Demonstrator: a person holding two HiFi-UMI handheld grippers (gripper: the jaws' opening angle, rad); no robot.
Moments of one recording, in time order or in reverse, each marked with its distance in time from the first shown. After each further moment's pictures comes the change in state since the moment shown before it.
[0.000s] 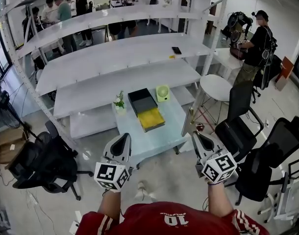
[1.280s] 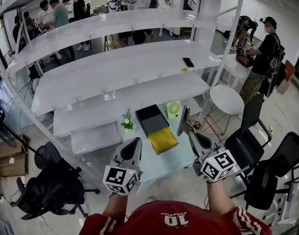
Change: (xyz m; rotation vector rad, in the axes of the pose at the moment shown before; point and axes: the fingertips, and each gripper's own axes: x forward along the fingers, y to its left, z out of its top) left arm 0.134 0.138 0.000 -0.031 0.001 -0.094; right arm 0.227 -0.007 0.016 0.036 -0.028 0.043
